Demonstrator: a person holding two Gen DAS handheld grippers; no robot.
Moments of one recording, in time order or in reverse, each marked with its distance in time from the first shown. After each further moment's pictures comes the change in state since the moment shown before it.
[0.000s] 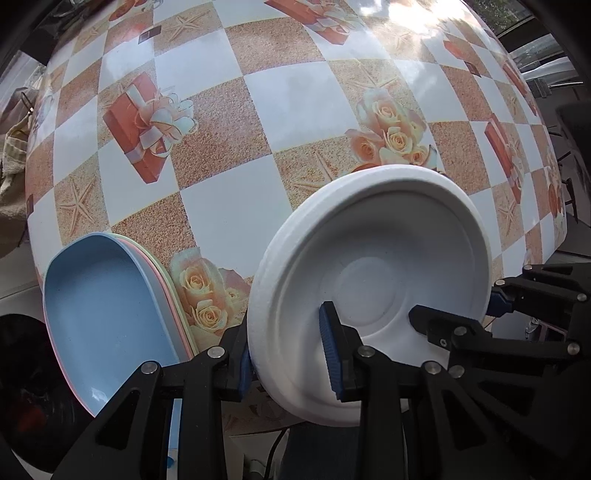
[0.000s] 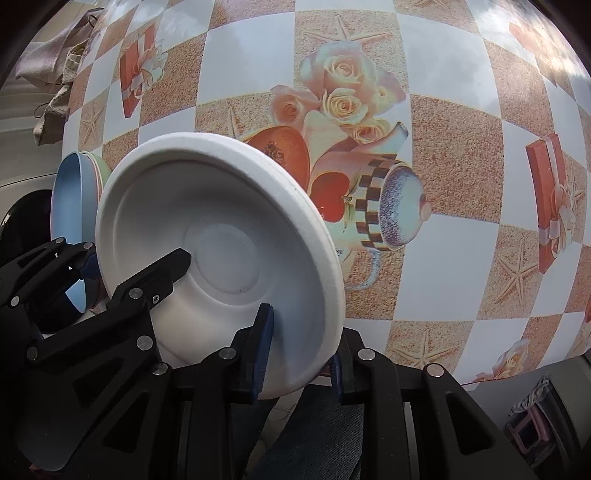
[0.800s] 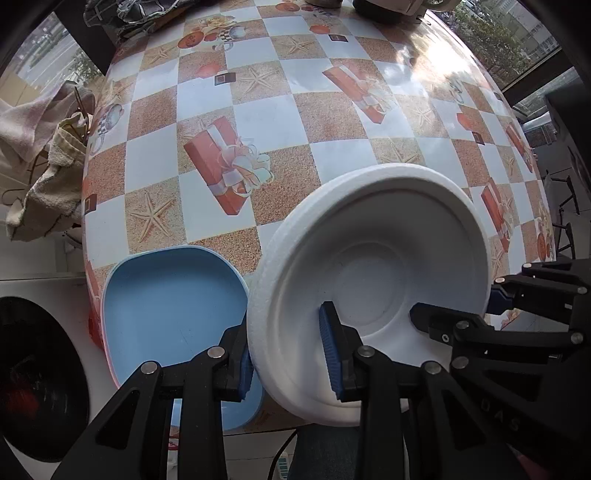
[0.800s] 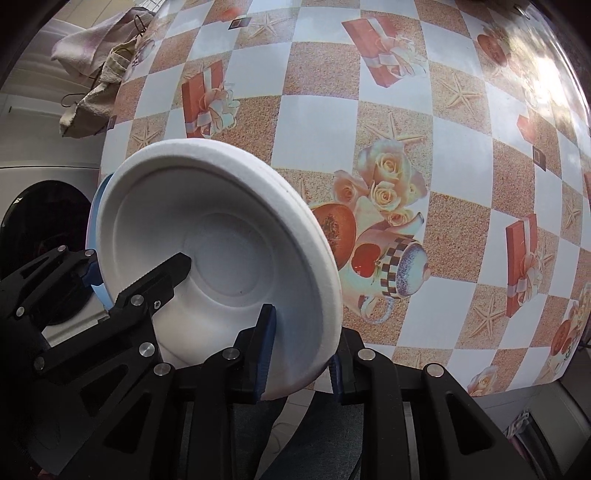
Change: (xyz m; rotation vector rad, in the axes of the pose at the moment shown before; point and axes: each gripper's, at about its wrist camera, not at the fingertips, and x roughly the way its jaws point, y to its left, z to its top) left arm -0.068 0.030 -0.018 -0.104 -0.173 0.014; right arm -0.039 0.059 -0.017 -0.111 -0.110 -0.049
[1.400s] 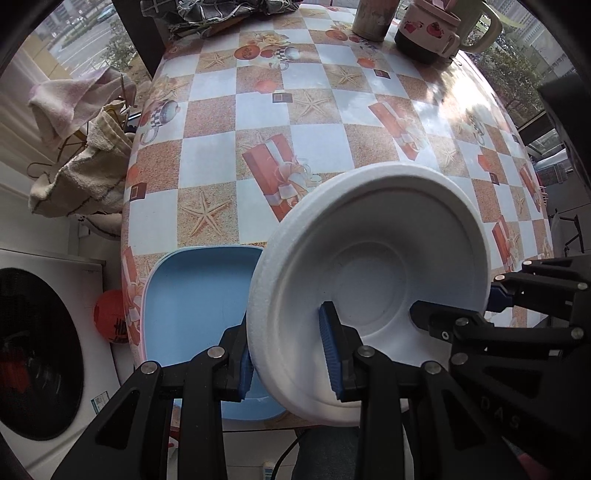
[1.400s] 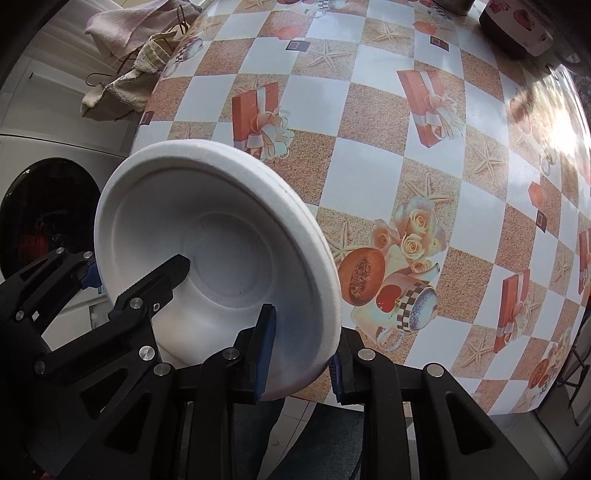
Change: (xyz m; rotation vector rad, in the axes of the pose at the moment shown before) left arm -0.020 0.035 -0.012 -0.118 -0.076 0.024; right arm -0.027 0.038 0.009 -0.128 -0.036 -0.037
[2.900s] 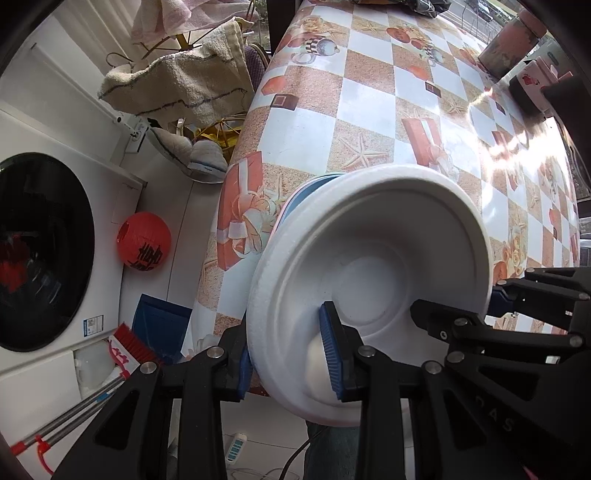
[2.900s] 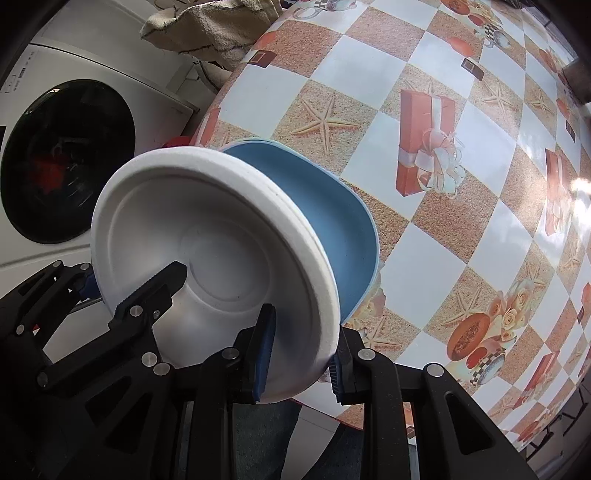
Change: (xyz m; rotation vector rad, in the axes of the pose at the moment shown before) left arm 0.016 0.104 -0.045 -0.308 0.083 0.070; right arm 0.055 0.120 0.036 -0.252 0.100 0.008
